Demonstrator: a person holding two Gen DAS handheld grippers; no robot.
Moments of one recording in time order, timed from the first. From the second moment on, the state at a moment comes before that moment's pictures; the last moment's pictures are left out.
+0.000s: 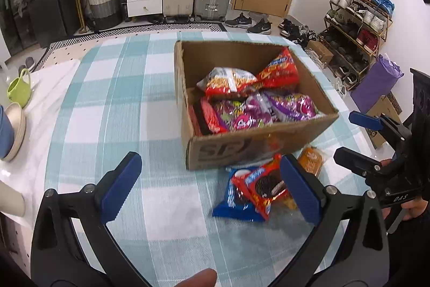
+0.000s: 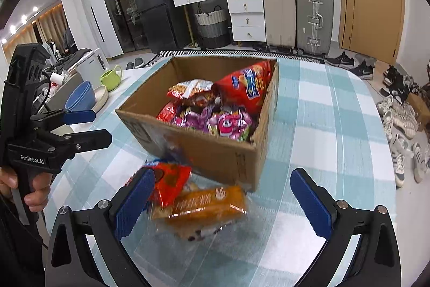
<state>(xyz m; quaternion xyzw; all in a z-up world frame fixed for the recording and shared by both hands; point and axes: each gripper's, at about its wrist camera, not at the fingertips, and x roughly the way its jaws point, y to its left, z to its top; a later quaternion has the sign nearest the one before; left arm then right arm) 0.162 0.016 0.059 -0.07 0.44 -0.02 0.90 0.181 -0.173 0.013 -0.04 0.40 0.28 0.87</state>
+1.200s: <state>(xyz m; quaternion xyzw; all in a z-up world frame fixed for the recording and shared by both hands) 0.157 -0.015 0.013 -0.06 0.48 -0.06 0.87 0.164 -0.177 -0.030 -0.03 0.45 0.28 0.84</state>
